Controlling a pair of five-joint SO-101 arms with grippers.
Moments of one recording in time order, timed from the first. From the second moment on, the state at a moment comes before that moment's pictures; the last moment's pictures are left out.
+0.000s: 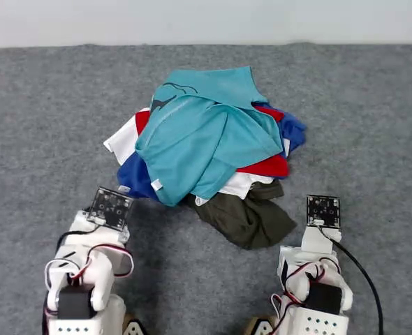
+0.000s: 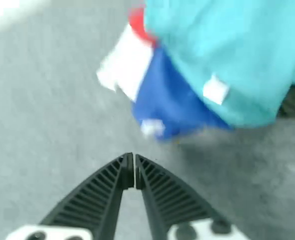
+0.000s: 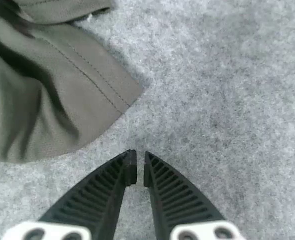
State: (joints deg) left arm -5.2 -103.4 89.8 62.5 -16.8; right arm 8.6 -103.2 95.6 76.0 4.6
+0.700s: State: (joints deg) left arm 7.6 -63.6 48.2 70.0 -22.1; right arm 8.6 -103.2 95.6 76.0 4.6
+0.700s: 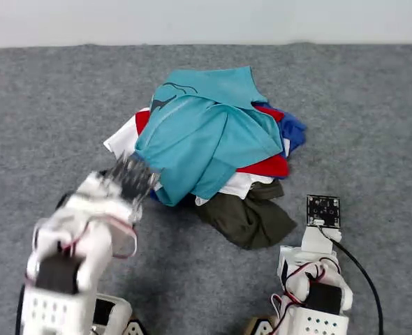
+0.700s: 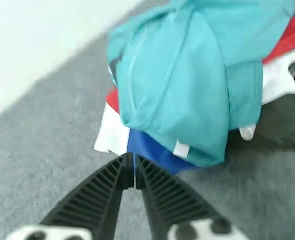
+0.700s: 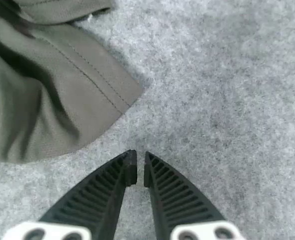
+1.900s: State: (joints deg) left arm 12.5 34.2 -13.9 73.5 -22.2; right arm 8.6 -103.2 95.6 76.0 4.6
